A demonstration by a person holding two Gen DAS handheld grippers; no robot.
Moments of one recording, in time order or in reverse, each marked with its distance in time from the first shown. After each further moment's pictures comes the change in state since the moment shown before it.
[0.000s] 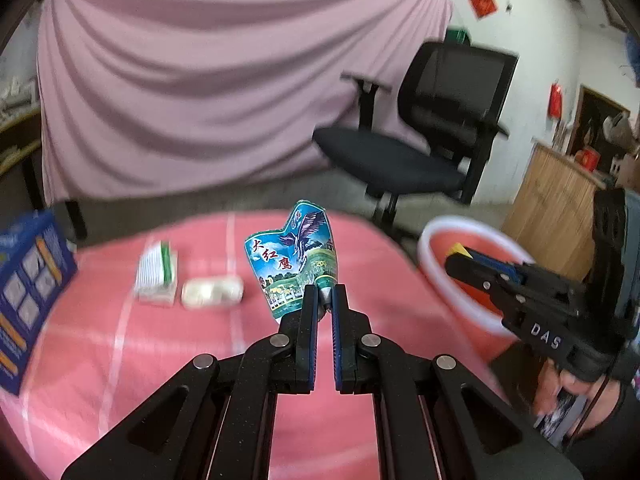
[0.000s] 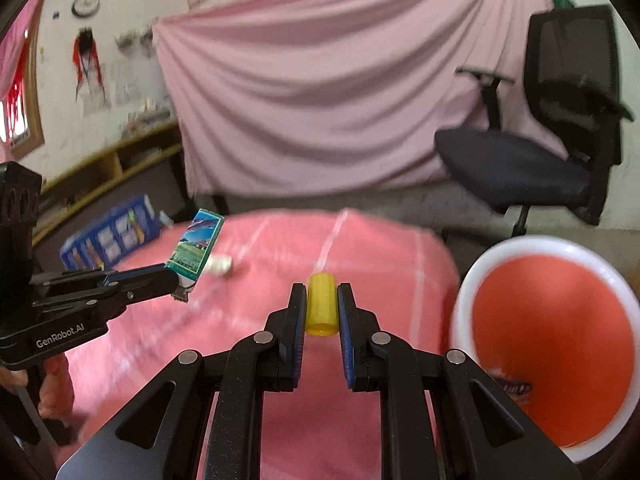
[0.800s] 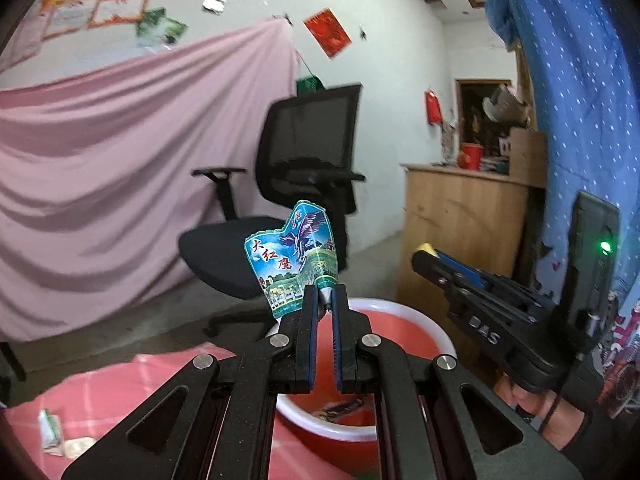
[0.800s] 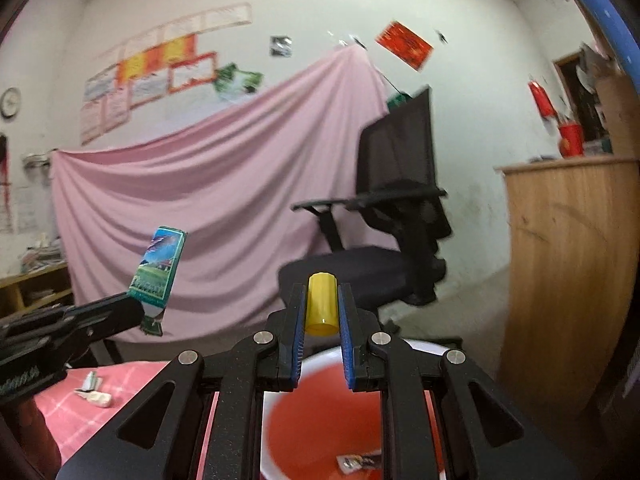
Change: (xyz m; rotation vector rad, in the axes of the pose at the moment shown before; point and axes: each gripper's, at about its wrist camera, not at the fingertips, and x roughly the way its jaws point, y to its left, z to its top) left arm 0.037 -0.172 0.048 0.325 -0.204 -0.330; right arm -0.100 -0.109 0.005 0.216 -0.398 -0.437
